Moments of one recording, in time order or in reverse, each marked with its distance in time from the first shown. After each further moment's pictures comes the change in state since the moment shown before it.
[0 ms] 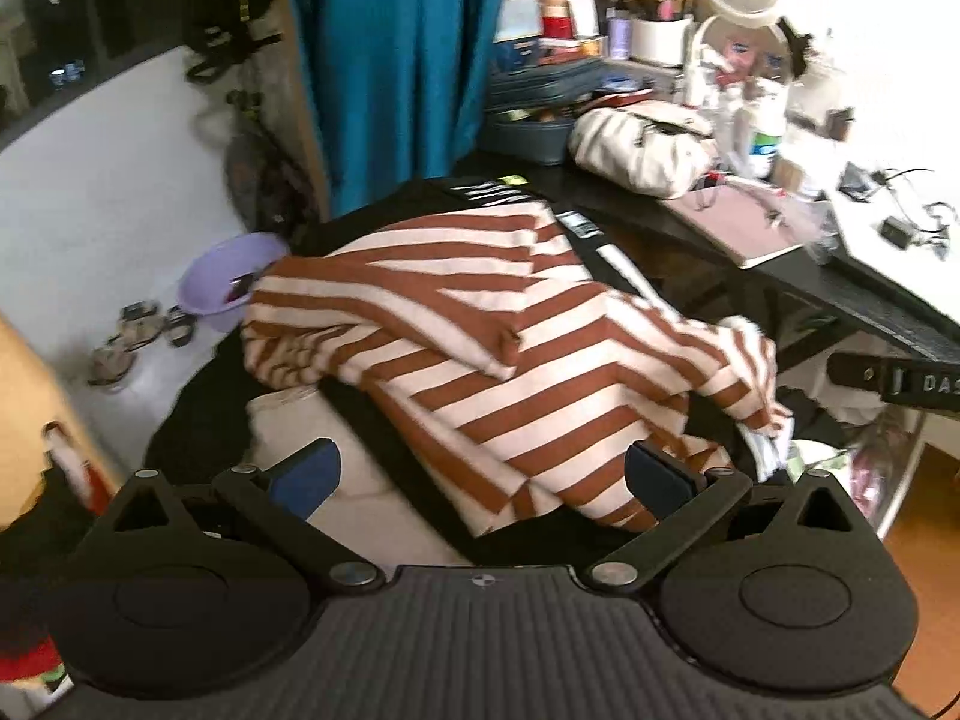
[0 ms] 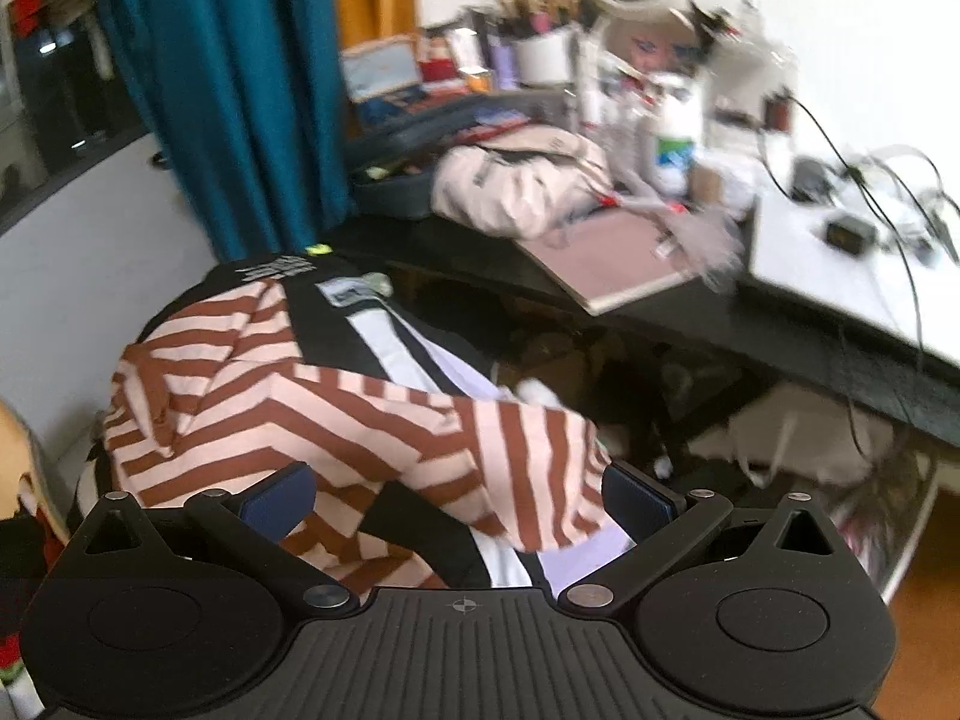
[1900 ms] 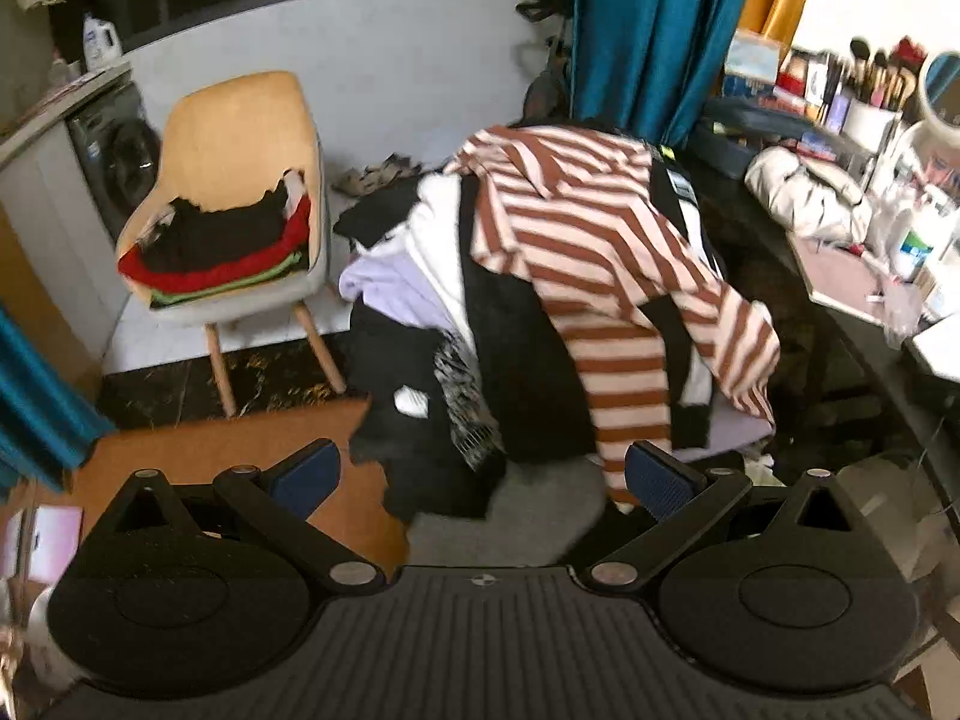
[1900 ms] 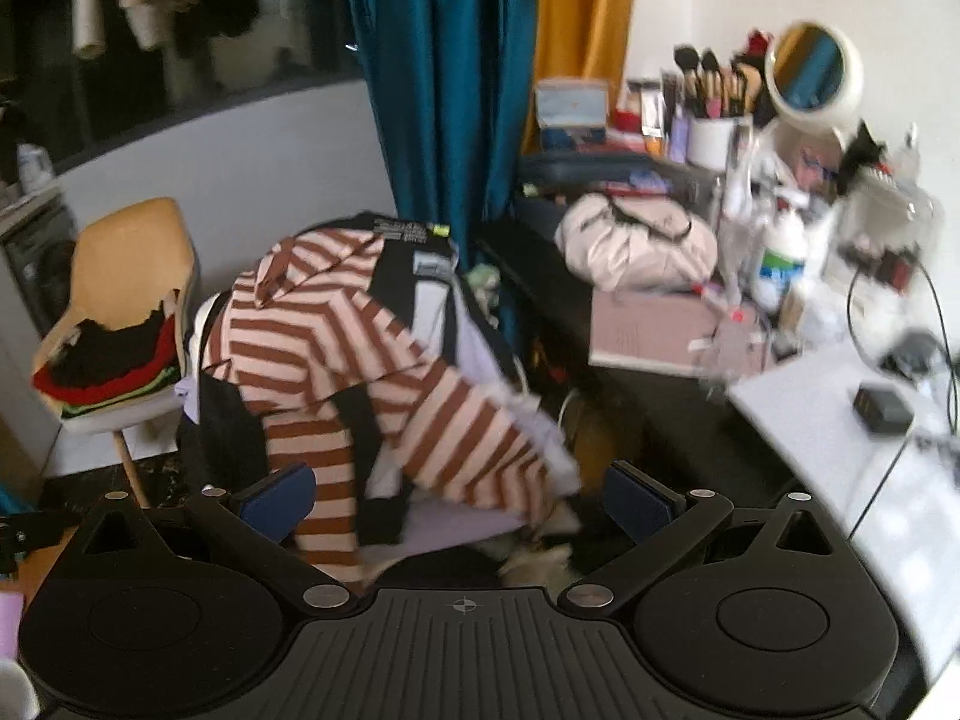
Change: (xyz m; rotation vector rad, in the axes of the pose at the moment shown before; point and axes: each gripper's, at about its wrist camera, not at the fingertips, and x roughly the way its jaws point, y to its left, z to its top) left arm -0.137 -0.213 -0.126 -0.591 0.007 0.476; right arm -0.107 -0.170 0.026 -0.490 0.026 0.368
